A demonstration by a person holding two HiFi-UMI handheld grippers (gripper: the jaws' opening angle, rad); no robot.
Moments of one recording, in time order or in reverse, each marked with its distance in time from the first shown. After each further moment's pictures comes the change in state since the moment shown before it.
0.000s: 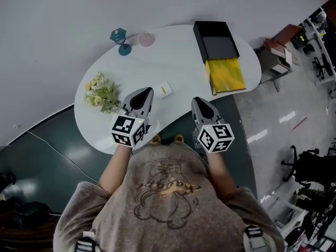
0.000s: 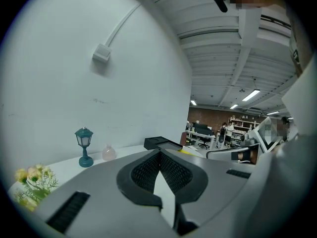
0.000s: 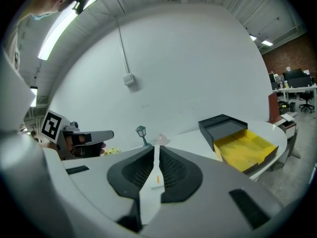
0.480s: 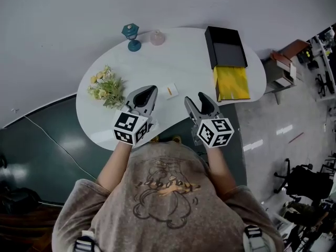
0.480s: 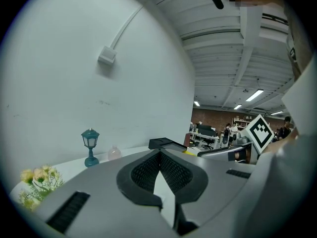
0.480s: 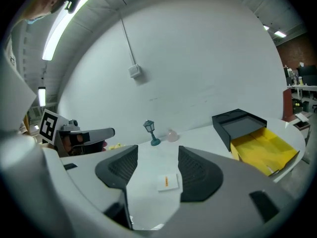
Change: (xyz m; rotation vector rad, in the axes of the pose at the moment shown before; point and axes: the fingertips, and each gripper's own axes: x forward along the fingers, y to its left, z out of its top) left arm -0.005 0.019 0.003 -0.009 -0.010 0.040; right arm 0.045 0.021 0.001 -0.015 0.094 0.110
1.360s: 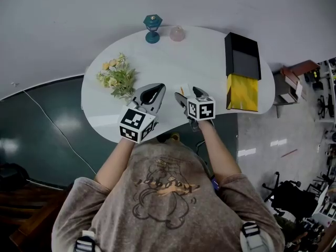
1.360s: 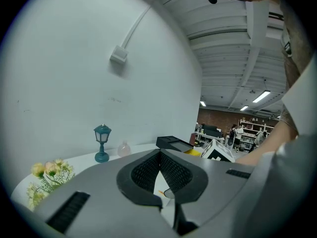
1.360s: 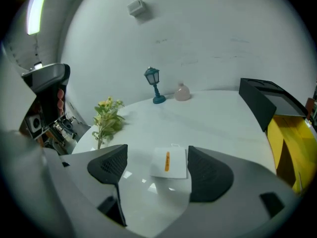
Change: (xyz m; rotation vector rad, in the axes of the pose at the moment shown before) left arm -0.015 0.038 -0.013 -0.037 0.016 0.064; right arm 0.130 -0.004 -0.114 -0.123 0.497 0.051
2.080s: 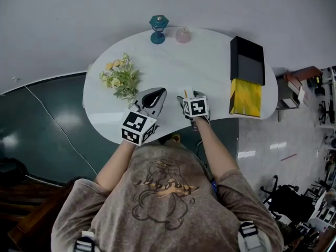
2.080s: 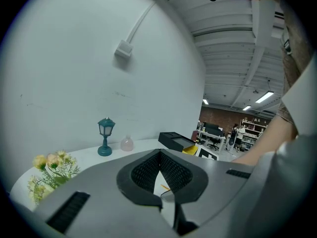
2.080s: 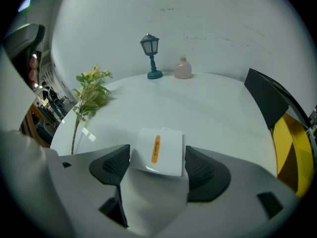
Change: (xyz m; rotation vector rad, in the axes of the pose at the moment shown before) left arm -0.001 0.015 -0.021 -0.022 0.042 0.022; right arm 0.050 -0.021 -0.037 -0.107 0.211 -0.122
